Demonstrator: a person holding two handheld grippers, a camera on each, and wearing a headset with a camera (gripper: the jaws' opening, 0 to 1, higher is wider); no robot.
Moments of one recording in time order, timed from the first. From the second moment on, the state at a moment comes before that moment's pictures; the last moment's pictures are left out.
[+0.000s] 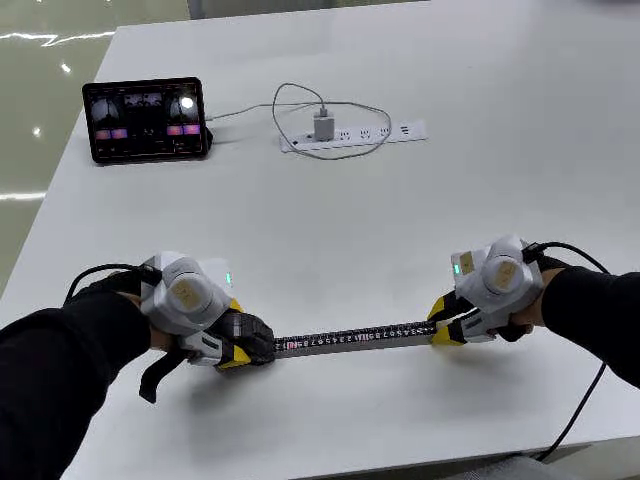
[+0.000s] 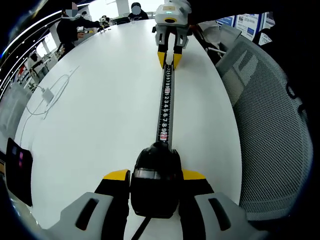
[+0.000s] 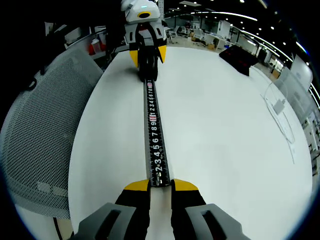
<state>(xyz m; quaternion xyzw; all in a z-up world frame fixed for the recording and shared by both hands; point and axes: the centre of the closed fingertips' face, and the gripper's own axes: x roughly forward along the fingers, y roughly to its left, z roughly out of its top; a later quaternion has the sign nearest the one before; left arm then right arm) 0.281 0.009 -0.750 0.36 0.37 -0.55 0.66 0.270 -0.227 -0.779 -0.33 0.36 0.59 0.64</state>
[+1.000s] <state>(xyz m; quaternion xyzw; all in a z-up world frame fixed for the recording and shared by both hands) 0.283 0.021 -0.741 0.37 0.38 -0.54 0.66 0.266 -0.232 -0.776 -0.36 0.37 0.59 0.62</state>
